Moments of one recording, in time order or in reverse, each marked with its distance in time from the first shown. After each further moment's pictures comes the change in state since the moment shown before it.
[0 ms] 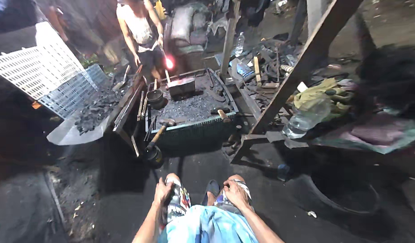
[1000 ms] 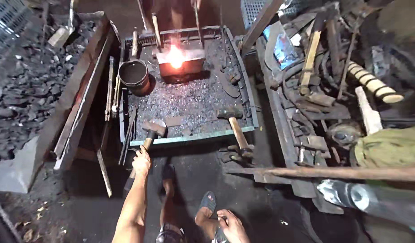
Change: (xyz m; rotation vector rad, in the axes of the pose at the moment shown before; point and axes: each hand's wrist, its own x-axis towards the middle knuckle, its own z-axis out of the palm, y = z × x) left_hand 0.447 0.181 -0.053 0.602 -0.022 -0.153; right_hand 0.202 -0.126 -0.063 0.140 -0.335 0.177
